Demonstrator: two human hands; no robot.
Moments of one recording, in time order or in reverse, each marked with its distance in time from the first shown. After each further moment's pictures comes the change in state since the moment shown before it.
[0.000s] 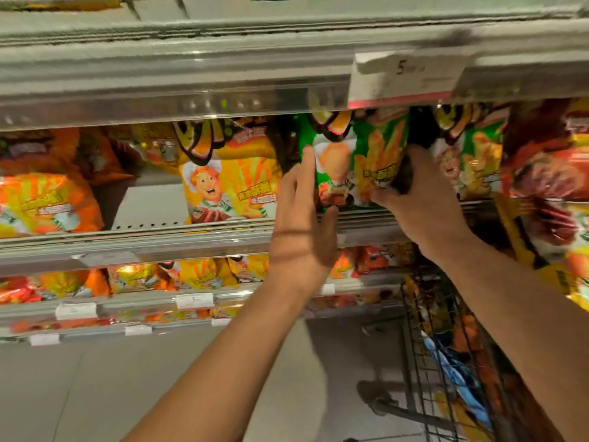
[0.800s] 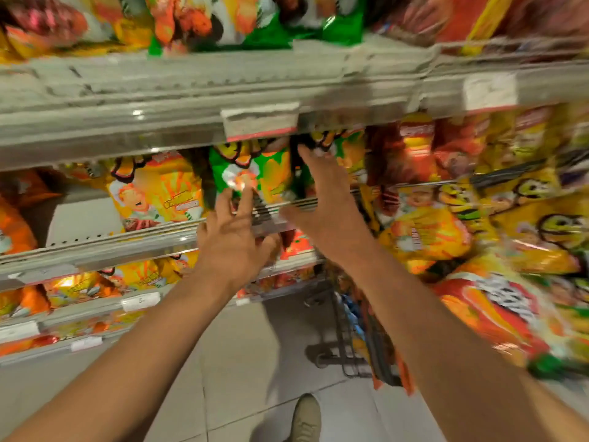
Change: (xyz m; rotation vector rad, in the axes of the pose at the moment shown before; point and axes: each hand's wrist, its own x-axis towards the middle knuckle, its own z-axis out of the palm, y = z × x) left_hand -0.014 0.069 -0.016 0.520 -0.423 -0.208; right_hand -0.069 -0.060 -0.080 -0.092 -0.134 -0.003
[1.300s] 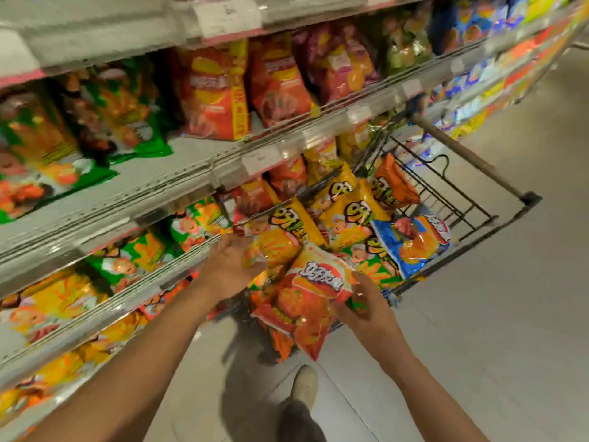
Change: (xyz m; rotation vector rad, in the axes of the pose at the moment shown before) left_hand -0.029 0.196 -0.008 0.003 -0.410 0.364; right_hand -0.245 0.083 -0.178 0.344 0.360 0.651
